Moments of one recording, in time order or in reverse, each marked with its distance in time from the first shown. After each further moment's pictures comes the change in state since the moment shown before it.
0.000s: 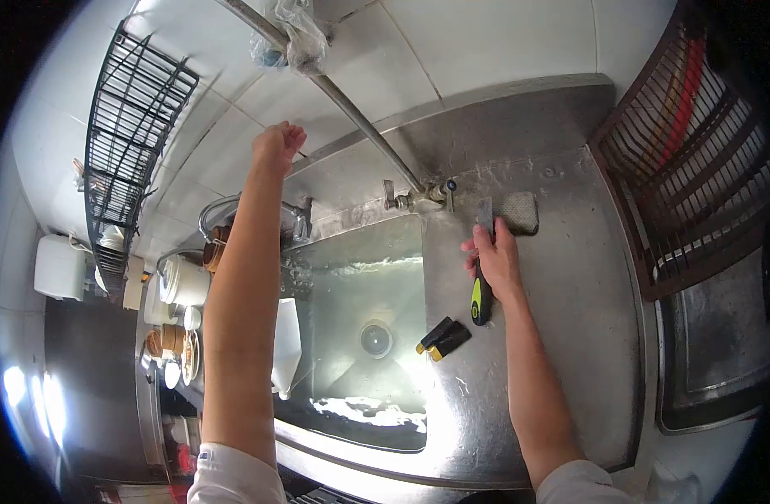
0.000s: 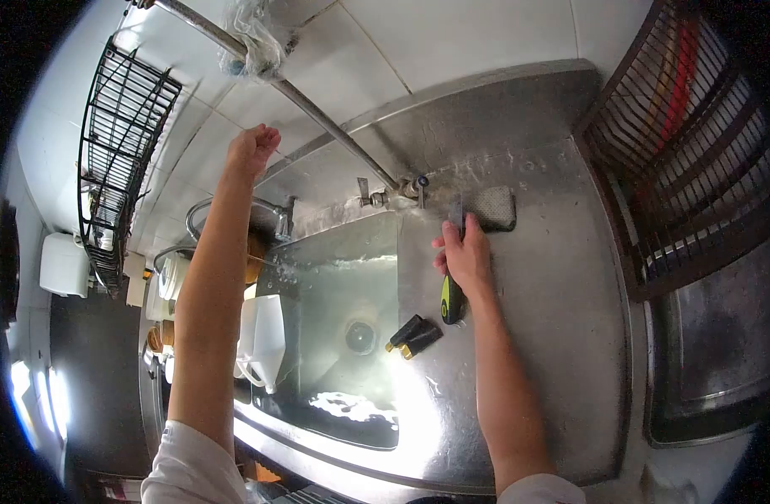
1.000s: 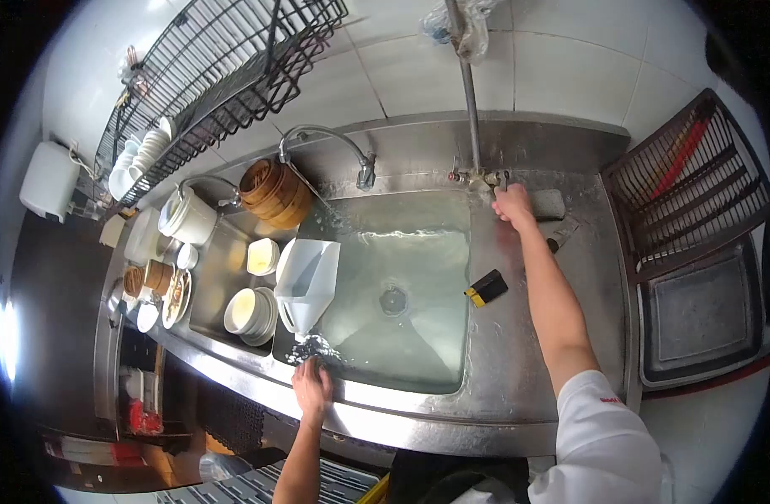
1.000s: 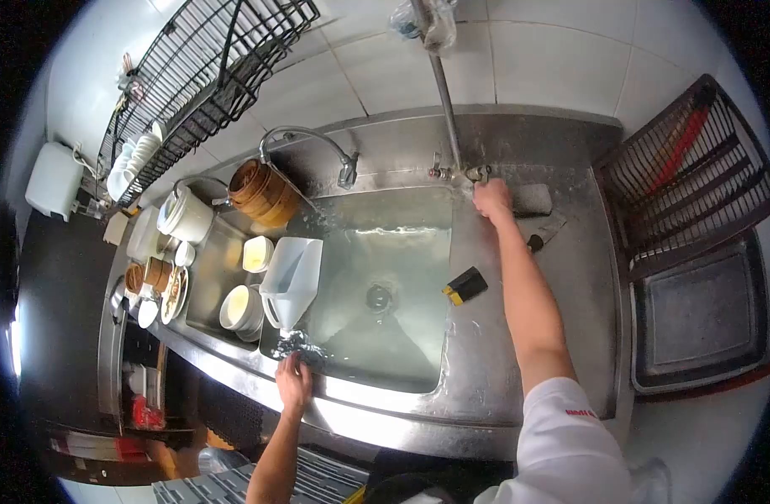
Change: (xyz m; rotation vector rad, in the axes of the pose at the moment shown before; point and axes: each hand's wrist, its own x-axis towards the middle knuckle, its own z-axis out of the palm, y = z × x) left_hand -0.485 -0.185 -0.349 1.281 0.133 0.149; right_hand 0.064 -0.030 0.056 -0.852 0.082 0.016
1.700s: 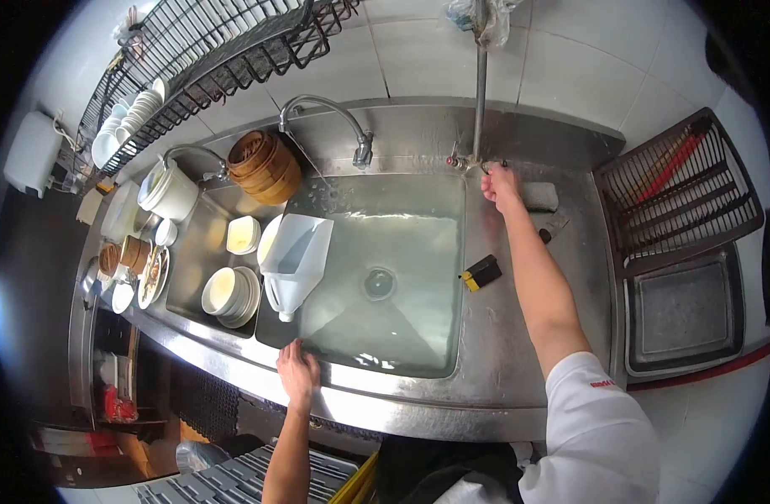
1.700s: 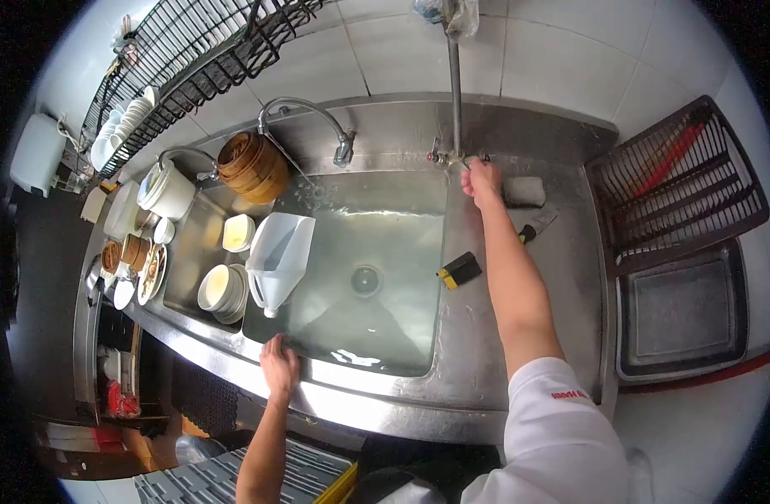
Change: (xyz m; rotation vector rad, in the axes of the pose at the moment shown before) left_hand 0.002 -0.002 0.000 0.000 0.048 -0.008; right_hand 0.001 -0.007 0.025 0.551 -0.030 0.143
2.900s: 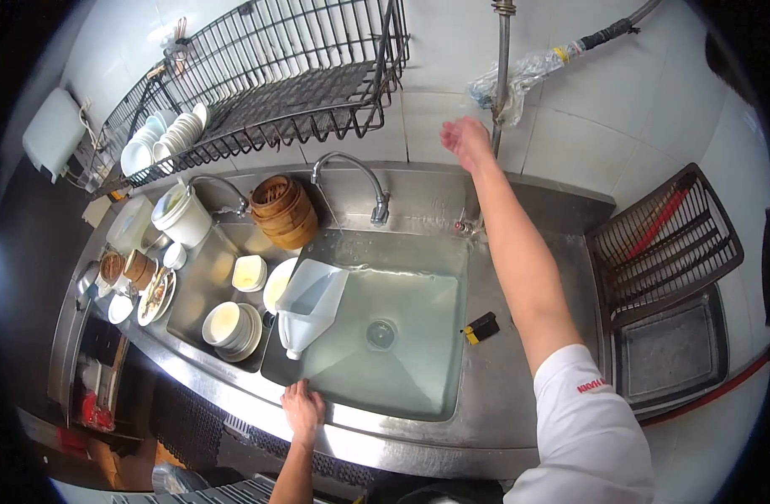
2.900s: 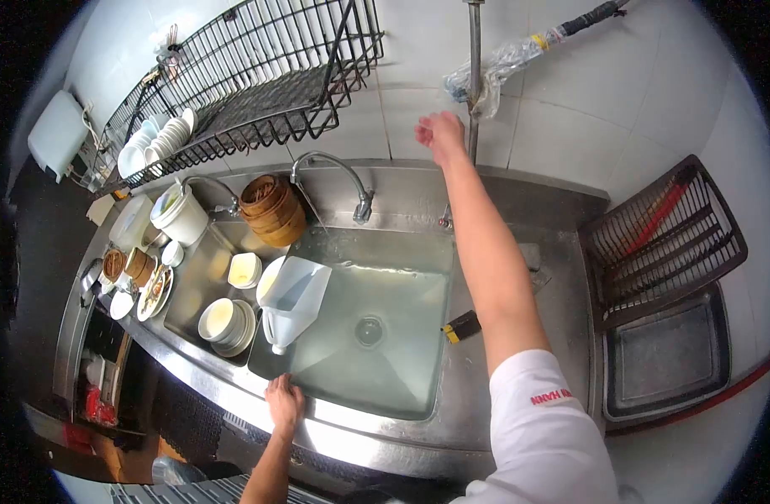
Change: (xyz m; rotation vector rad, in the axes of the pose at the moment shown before) left_hand 0.001 -0.001 0.002 0.006 0.020 -0.073; right_hand -0.029 -0.232 0.130 0.529 -0.292 -0.353
